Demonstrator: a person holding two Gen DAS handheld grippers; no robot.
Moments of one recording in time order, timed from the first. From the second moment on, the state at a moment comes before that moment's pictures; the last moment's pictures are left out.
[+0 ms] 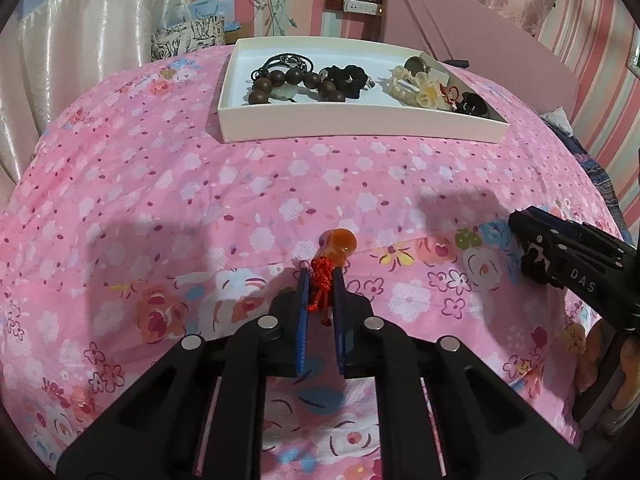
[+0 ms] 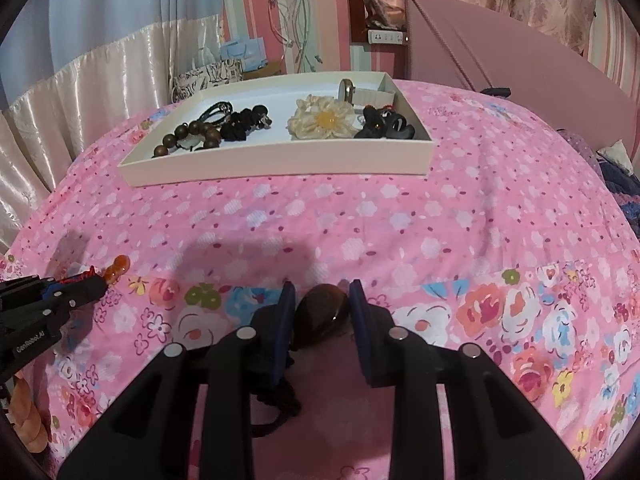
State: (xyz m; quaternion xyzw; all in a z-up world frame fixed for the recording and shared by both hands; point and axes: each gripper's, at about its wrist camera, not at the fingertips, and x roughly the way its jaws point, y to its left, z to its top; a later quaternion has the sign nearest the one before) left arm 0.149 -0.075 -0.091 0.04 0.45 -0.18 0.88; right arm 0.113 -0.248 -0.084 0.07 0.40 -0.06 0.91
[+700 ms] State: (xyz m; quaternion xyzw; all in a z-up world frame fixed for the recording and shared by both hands) left arm 0.149 -0.075 -0.093 0.05 0.44 -0.17 0.88; right arm 0.112 -0.248 -0.084 0.07 0.40 -0.06 0.91
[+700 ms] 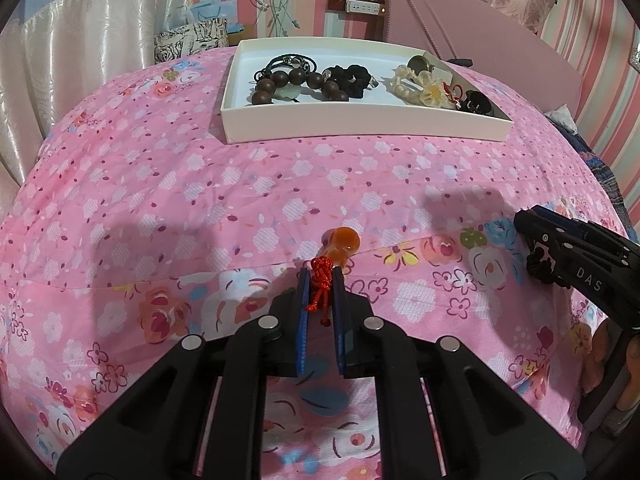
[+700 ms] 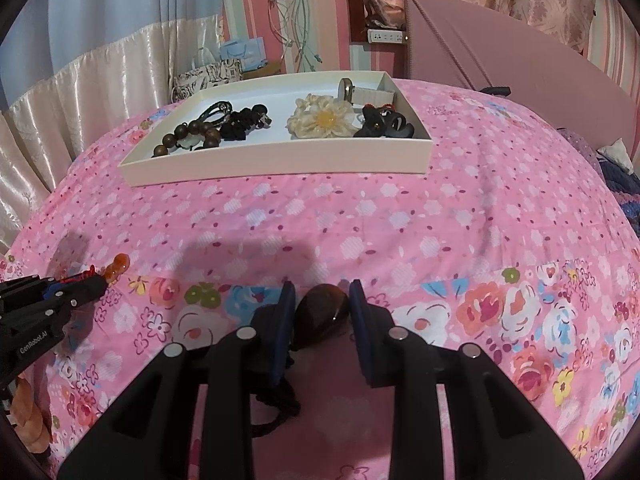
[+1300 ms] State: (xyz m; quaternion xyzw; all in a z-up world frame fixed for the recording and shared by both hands) left arm 0.174 -0.074 -0.073 0.05 0.44 -0.17 0.88; right arm 0.135 -0.266 -0.079 0.09 0.43 -0.05 0.90
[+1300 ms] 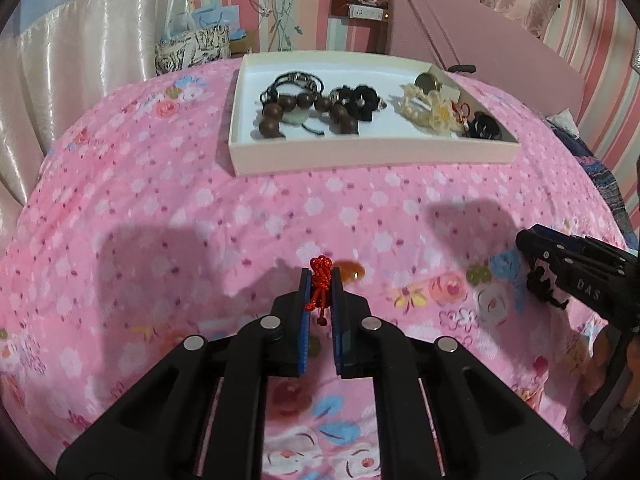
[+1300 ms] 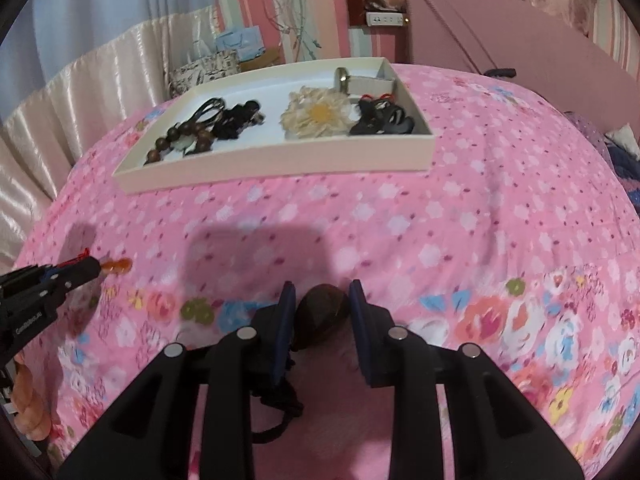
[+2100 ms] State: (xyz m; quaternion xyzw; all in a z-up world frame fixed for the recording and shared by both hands) left arm 0.221 -0.082 -0.001 0.02 0.39 -0.22 0.89; right arm 0.178 -0.296 0.000 0.11 0.36 -0.06 0.93
